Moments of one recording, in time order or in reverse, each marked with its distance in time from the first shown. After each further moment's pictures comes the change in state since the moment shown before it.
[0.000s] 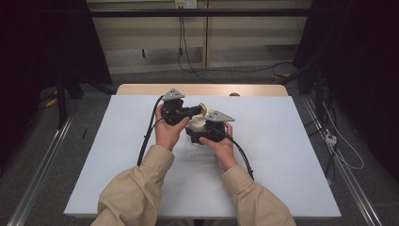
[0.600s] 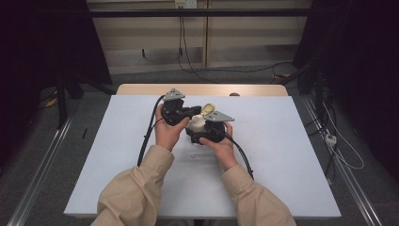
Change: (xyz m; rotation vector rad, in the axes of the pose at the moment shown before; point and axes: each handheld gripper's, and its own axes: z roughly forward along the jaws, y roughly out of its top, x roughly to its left) left arm -0.002 0.001 -0.003 0.009 0.005 0.020; right arm 0.002 0.001 -0.001 0.013 -0.012 0.002
